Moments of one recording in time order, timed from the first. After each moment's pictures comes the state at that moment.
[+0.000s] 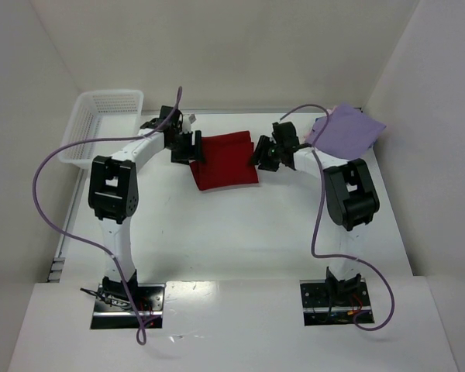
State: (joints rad) left arm -0.19 2.11 1.70 -0.61 0.35 -0.22; right arm 0.31 1.97 1.32 -0.13 -0.26 0.61
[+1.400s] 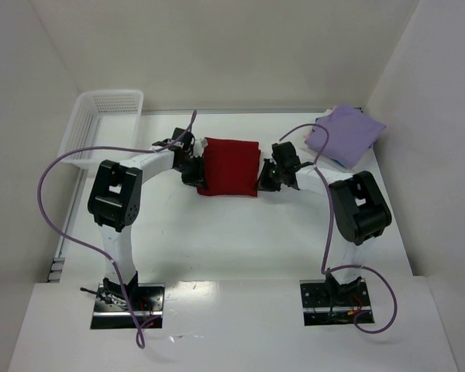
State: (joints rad) left arm -0.29 2.02 1.41 -0.53 0.41 -0.27; right arm 0.38 1.80 1.03 -0.10 -0.26 0.65
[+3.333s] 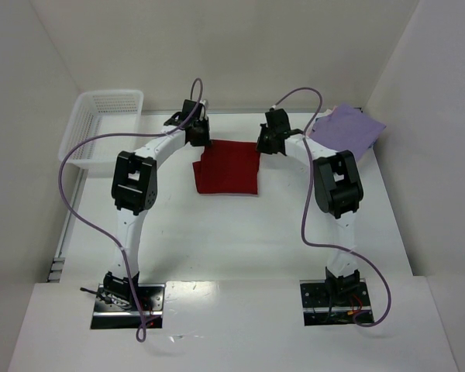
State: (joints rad) left arm -0.29 2.33 1.96 -0.44 0.09 -0.34; right arm 0.32 2.17 1.63 -0.23 -0.03 0.52
